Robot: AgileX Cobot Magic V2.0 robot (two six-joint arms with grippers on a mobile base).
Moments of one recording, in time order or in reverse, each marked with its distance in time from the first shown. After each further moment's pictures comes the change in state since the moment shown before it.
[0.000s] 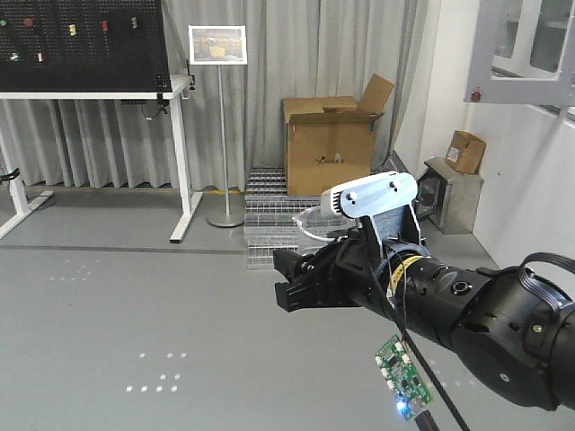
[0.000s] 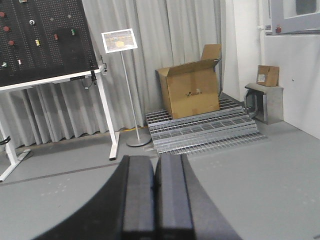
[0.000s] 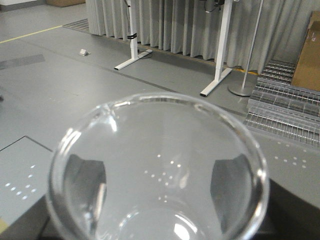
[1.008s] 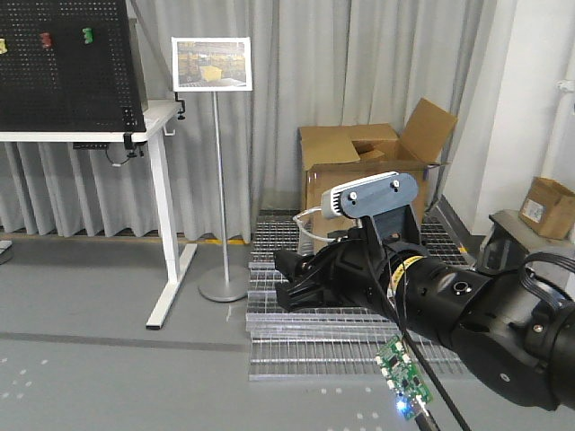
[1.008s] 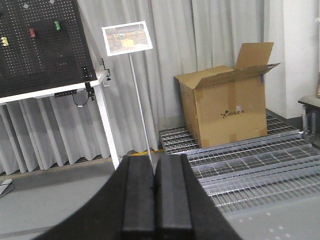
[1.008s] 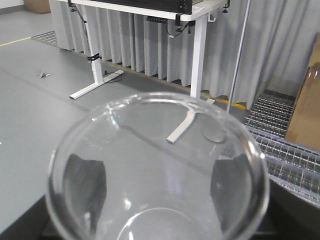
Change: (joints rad) left arm 0.000 0.000 0.000 0.000 0.000 0.000; right arm 0.000 0.000 0.000 0.000 0.001 0.000
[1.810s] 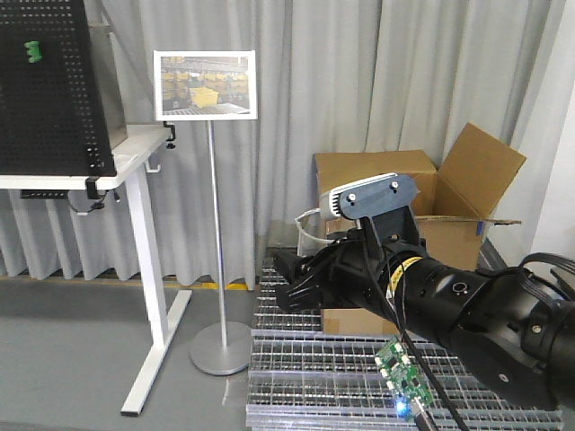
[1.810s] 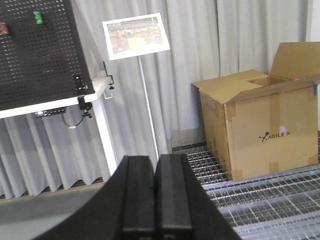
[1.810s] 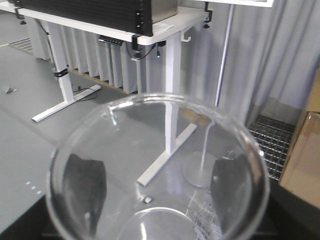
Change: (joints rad) left arm 0.000 0.000 0.000 0.000 0.000 0.000; right arm 0.000 0.002 0.000 0.000 0.003 0.000
